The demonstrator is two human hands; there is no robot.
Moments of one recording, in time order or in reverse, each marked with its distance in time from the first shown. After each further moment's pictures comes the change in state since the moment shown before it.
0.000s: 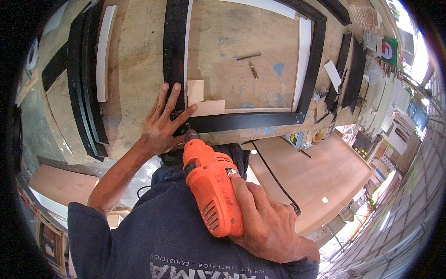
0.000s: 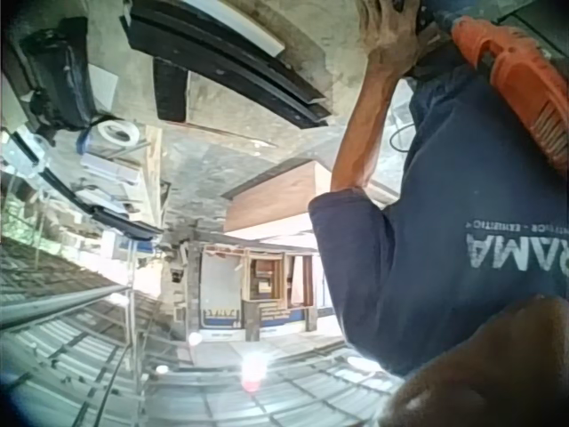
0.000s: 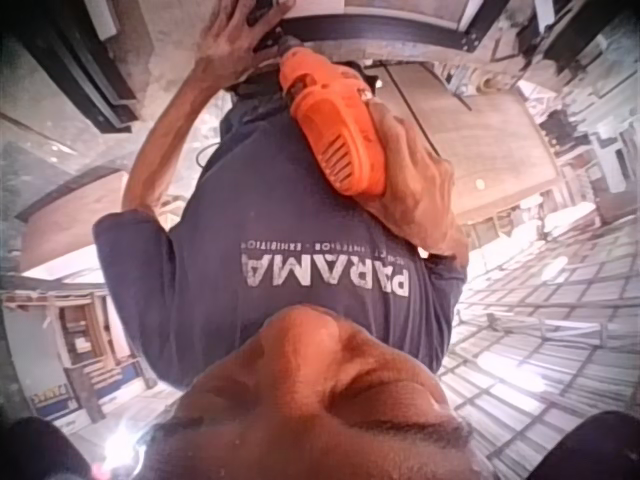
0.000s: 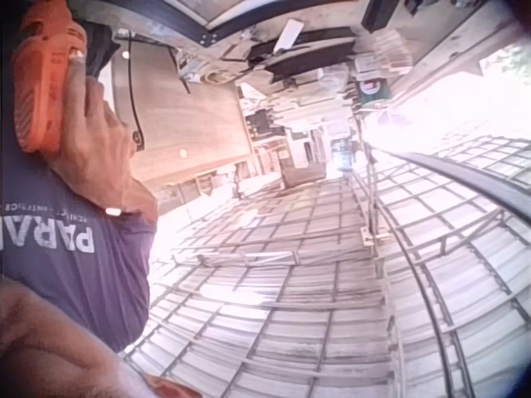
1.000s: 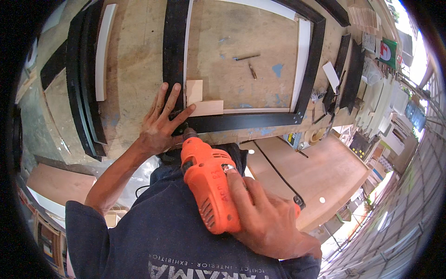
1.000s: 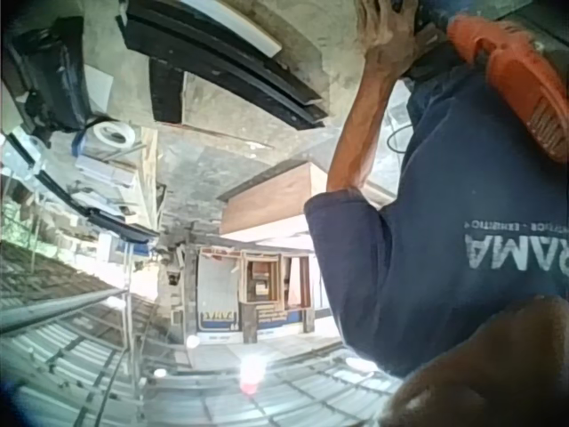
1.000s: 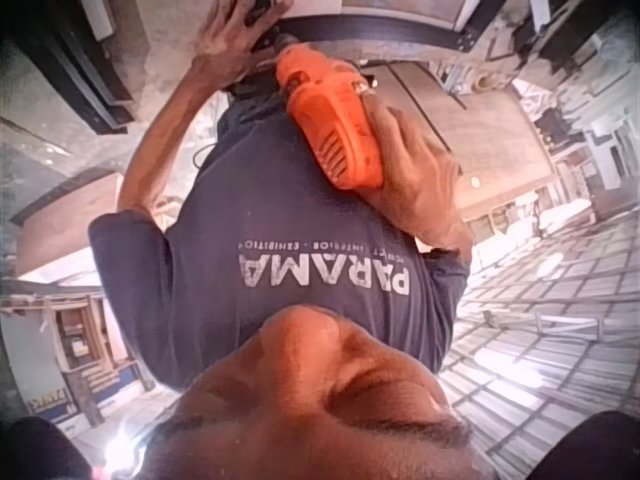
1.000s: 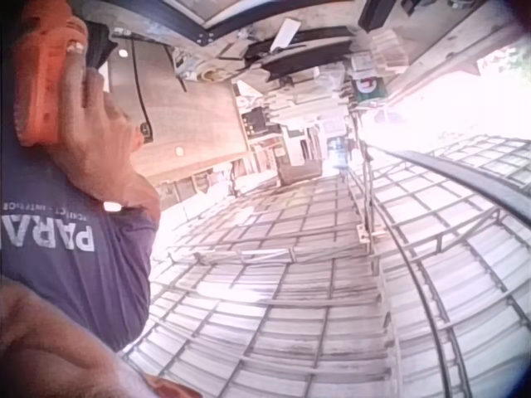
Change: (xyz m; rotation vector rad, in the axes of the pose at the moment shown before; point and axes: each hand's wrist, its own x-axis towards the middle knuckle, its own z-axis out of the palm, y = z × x) left_hand 0.001 0.002 -0.001 0.005 0.007 0.002; right_hand 0.007 0.005 -0.001 -0.058 0.010 -0.070
